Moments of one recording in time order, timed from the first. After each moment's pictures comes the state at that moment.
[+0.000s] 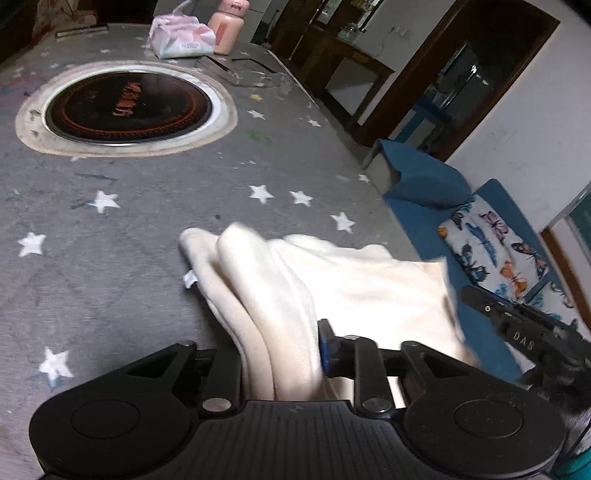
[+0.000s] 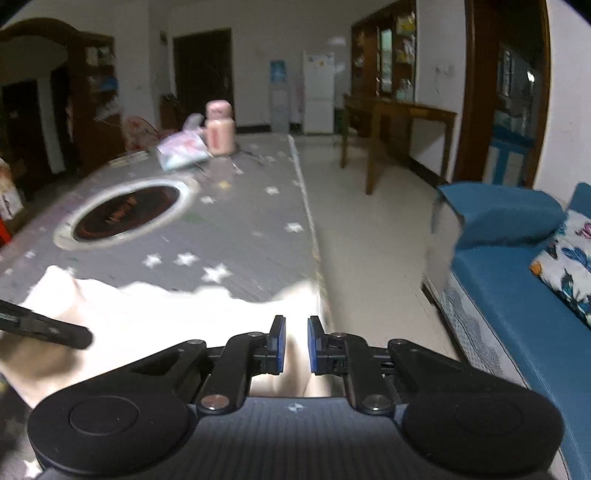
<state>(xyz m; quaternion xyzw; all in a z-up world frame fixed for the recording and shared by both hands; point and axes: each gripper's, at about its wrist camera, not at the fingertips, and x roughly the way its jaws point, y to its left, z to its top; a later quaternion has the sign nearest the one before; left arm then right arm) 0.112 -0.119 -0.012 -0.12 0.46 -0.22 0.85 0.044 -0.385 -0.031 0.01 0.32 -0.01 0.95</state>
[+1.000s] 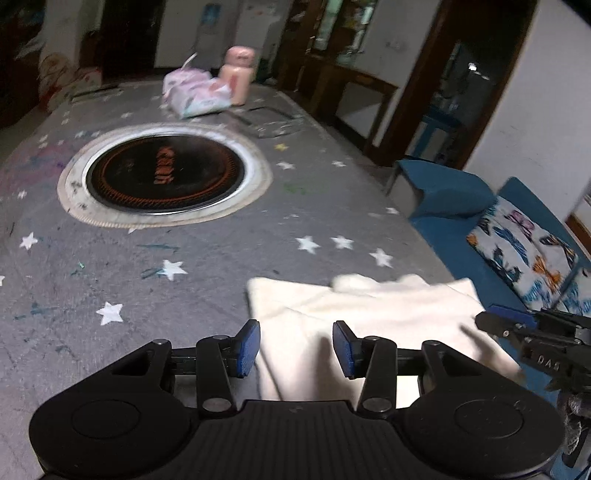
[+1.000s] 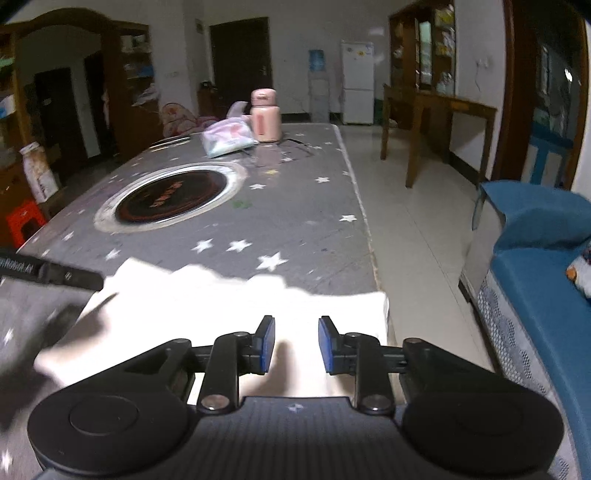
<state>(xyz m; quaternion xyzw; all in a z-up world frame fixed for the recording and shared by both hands) 0.095 -0.096 0.020 -0.05 0.40 -0.21 0.89 0.028 -0.360 -0.028 0.00 0.34 0.06 0.94</state>
